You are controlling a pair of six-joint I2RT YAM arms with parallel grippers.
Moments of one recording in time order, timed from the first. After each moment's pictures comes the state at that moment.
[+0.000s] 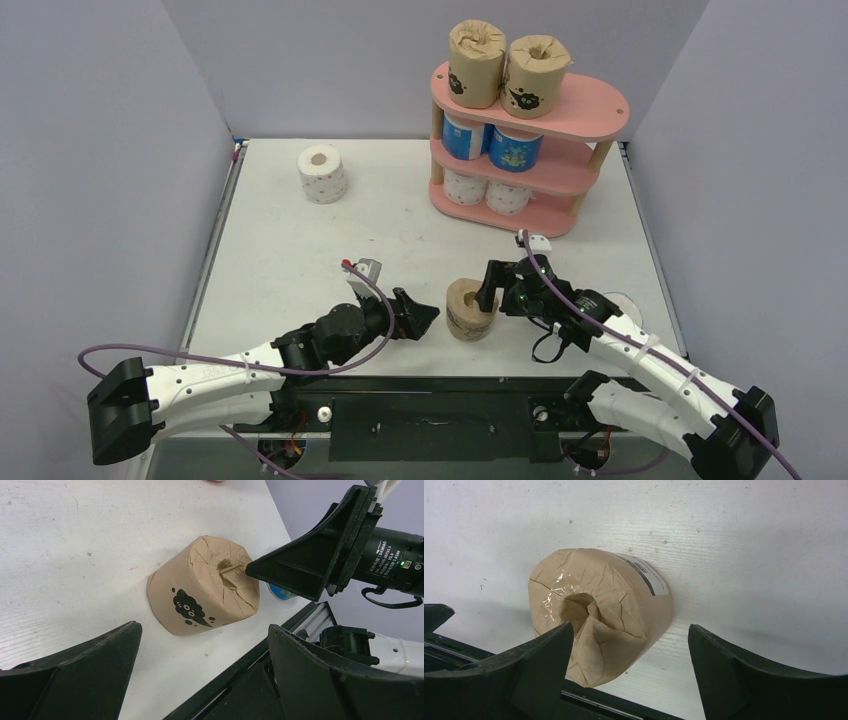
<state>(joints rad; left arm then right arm) -1.14 0.88 0.38 0.26 -0.37 -0.83 0.70 0.92 0.67 -0.52 0.15 0.64</state>
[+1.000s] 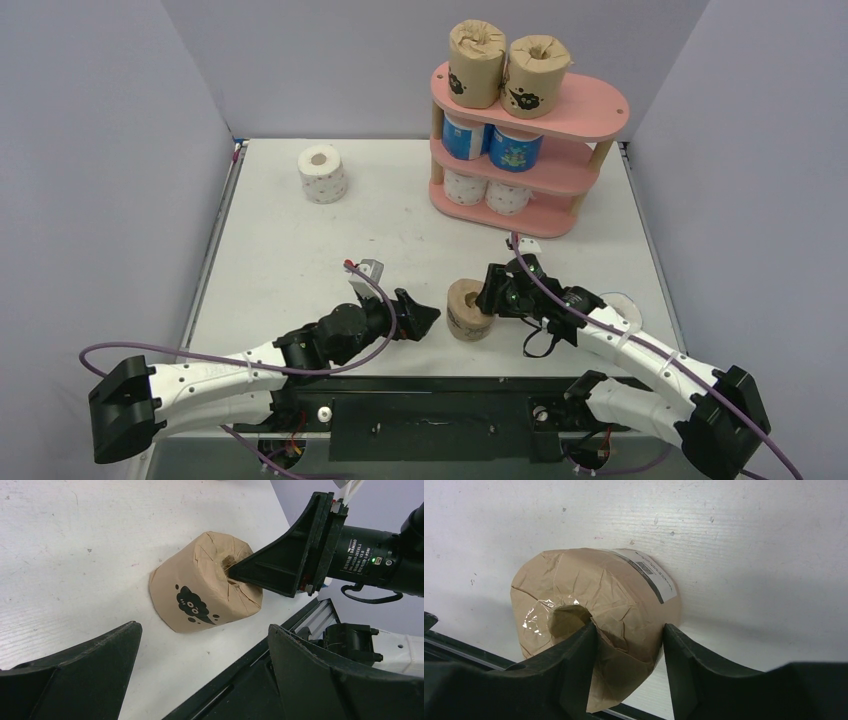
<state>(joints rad) -1.14 0.89 0.38 0.26 -0.36 -0.83 0.69 1.01 0.63 -0.45 0.10 0.65</state>
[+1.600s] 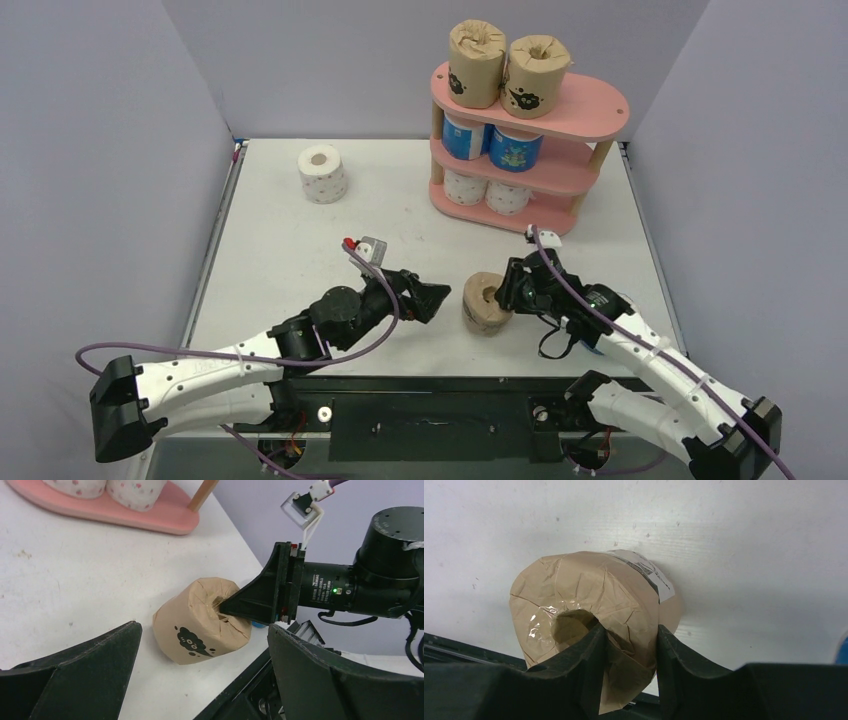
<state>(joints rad) -1.14 0.90 0.54 0.26 -0.37 -0.70 0.67 0.91 0.70 -0.63 0.14 0.63</state>
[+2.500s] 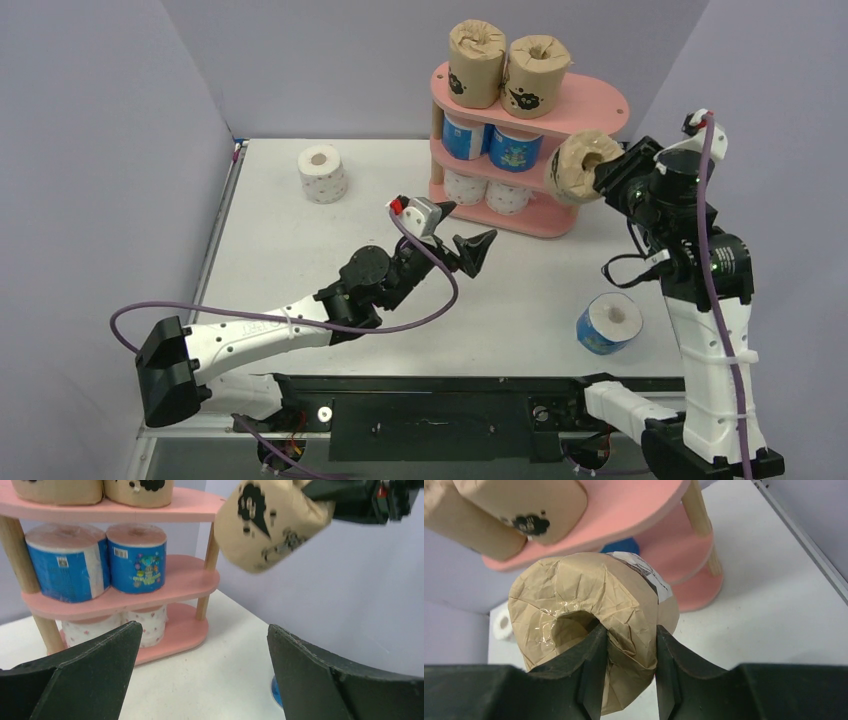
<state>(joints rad) -1.13 1.28 0.98 0.57 -0.36 -0.11 0.21 1.02 1.61 -0.94 0.27 0.57</state>
